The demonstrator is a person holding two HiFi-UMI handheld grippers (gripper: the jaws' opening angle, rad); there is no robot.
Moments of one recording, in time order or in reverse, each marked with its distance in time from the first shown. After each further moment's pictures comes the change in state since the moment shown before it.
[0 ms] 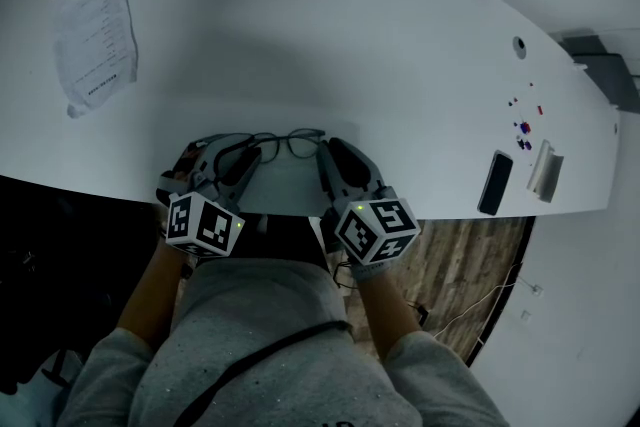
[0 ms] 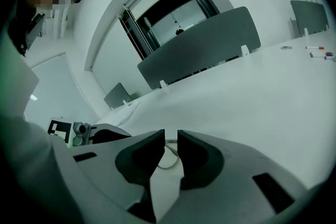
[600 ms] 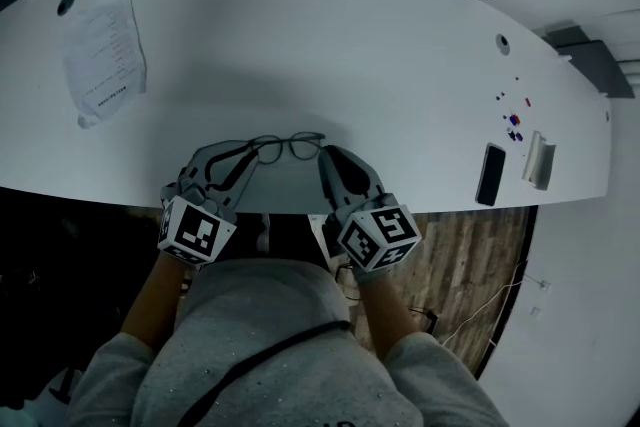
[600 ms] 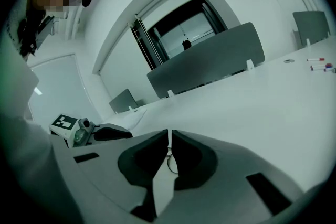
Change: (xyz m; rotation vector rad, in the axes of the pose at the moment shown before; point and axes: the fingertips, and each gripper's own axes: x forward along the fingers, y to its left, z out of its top) left arm -0.046 0.016 0.029 -0.175 -0.192 0.024; right arm -0.028 0.035 0.016 -0.062 -0.107 0.035
